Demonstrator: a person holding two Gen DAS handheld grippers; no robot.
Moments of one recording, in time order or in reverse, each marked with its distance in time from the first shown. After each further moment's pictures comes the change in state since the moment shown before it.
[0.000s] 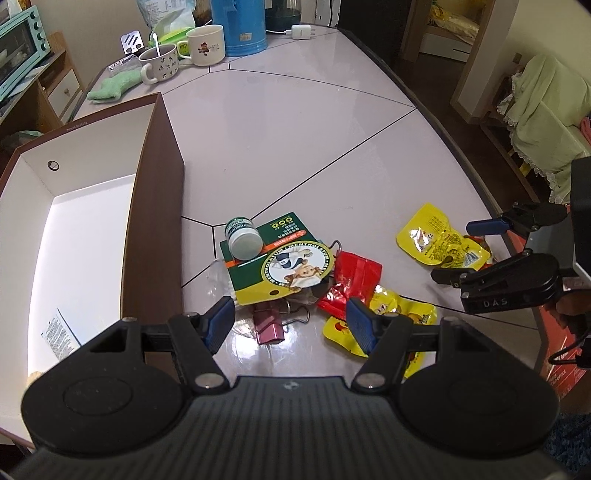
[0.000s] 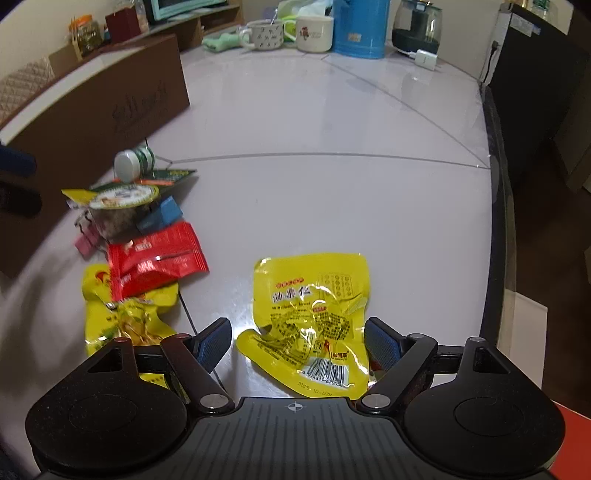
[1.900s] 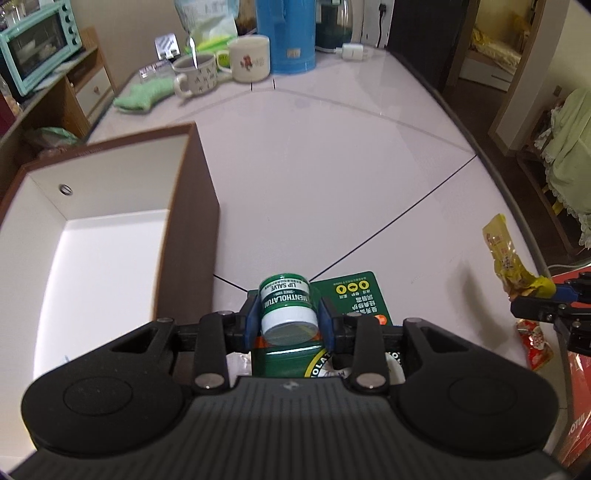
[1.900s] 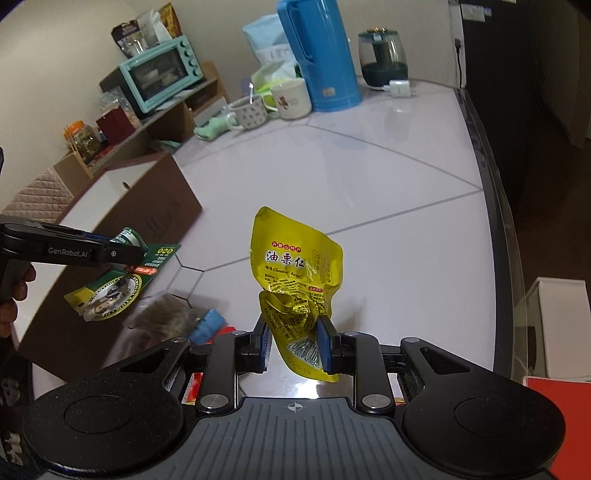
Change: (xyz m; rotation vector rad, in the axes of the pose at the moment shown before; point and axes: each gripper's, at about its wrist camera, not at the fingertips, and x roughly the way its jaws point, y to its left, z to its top) left arm 0.033 0.031 0.059 -0.095 -0.061 0.085; right arm -0.055 -0.020 0.036 0.253 -0.190 0.158
